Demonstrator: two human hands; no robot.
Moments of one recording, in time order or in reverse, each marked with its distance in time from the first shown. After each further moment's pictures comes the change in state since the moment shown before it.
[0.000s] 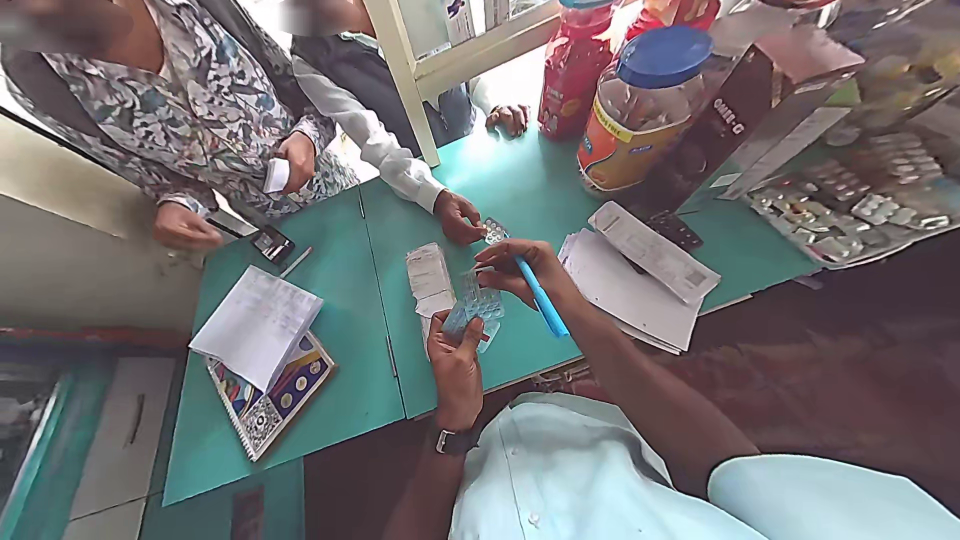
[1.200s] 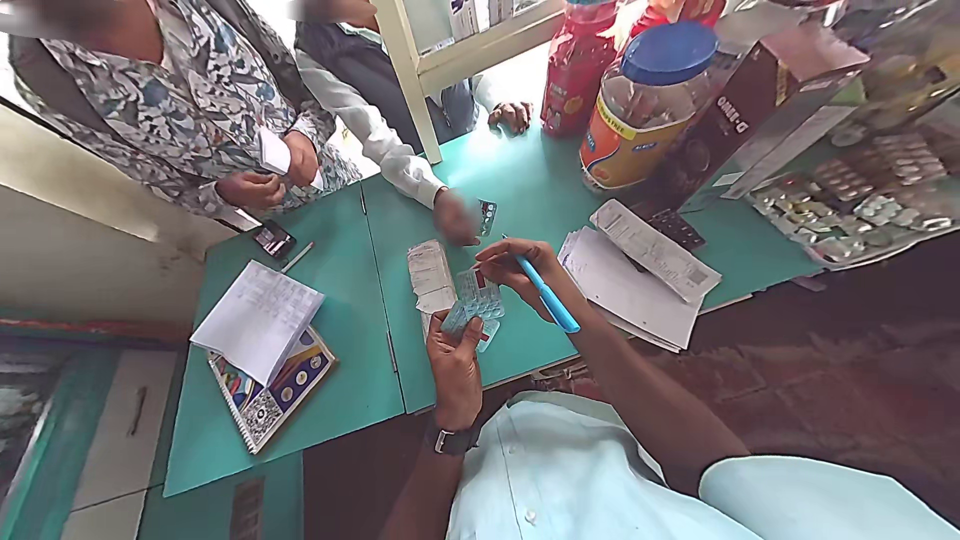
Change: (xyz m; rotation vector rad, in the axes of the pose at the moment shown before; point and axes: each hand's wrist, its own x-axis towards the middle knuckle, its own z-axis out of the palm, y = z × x) left_hand -0.005 0.003 -0.001 -0.017 0.025 -0.011; right_hand -0.004 -0.002 0.006 -0.045 0.040 0.027
